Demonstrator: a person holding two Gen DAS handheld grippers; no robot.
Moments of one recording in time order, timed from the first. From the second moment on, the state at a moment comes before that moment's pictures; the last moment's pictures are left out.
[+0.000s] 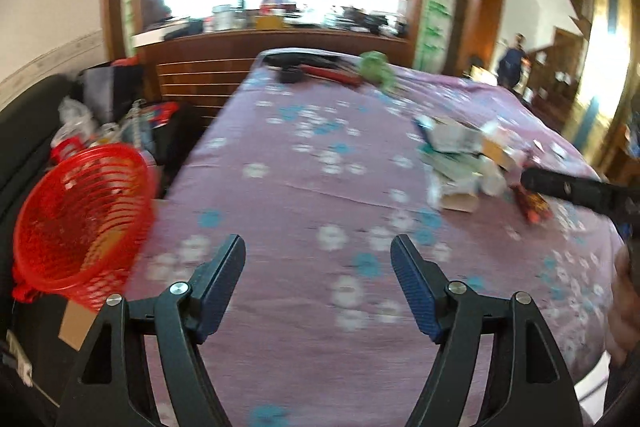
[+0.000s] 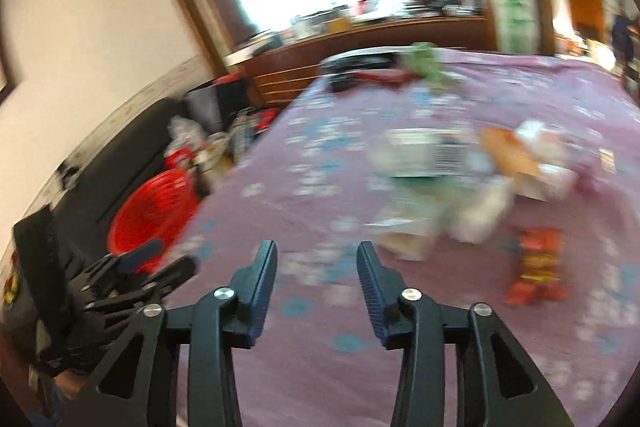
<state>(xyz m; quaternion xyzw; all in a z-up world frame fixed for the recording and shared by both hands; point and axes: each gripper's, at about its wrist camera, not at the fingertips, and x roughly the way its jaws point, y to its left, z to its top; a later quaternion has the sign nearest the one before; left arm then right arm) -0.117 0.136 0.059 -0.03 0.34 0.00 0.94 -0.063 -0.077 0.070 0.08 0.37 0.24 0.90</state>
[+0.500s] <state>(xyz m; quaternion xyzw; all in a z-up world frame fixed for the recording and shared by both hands) -0.064 0.057 0.064 0.01 0.39 -0.07 0.92 -0.017 -0.147 0.026 0.04 0.42 0.12 0.90</state>
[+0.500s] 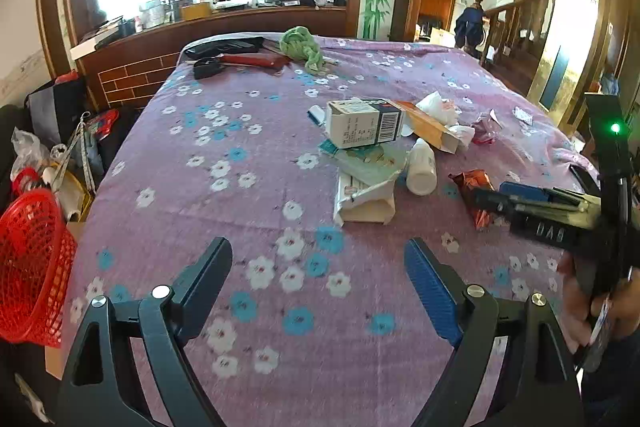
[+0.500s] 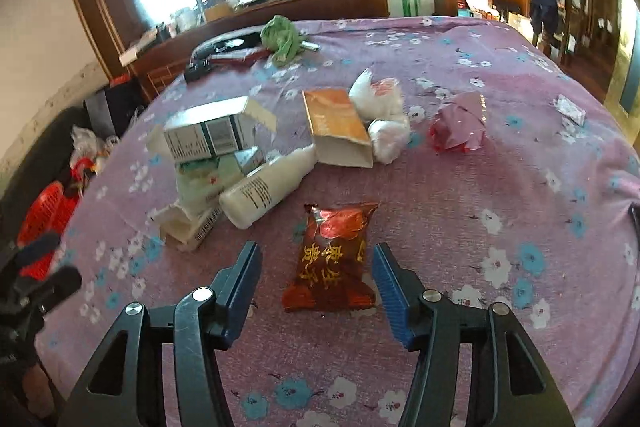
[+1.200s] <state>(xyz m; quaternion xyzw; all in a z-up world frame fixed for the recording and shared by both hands) 0.025 -0.003 0.019 0.05 0.44 -0.03 0.90 -0.011 -0.181 0.013 0.15 0.41 0.17 0.88</state>
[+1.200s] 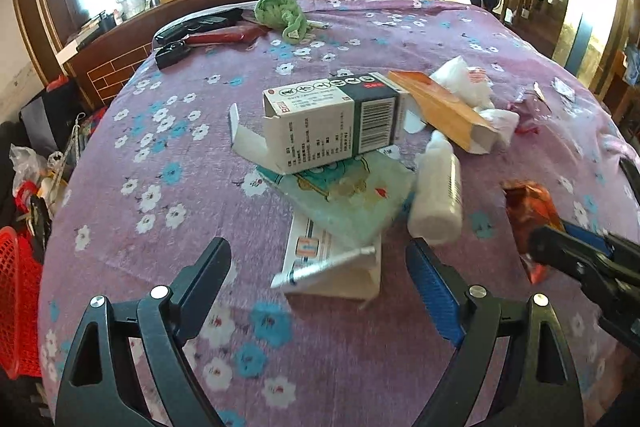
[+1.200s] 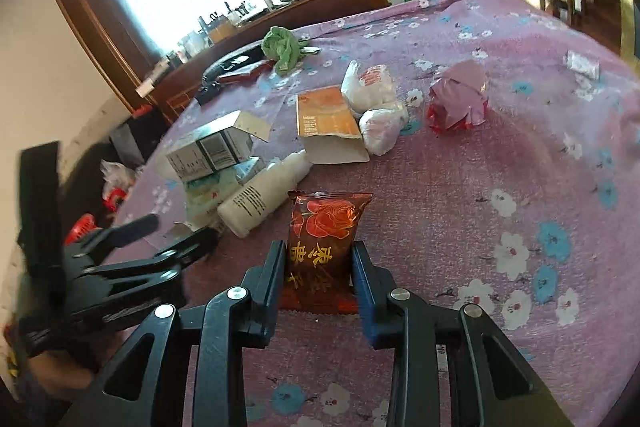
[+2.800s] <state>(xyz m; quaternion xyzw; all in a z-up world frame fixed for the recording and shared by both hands) -0.055 0.029 0.009 0.02 0.45 -0.06 0.89 -0.026 -0.165 0.027 0.12 0.37 0.22 0.89</state>
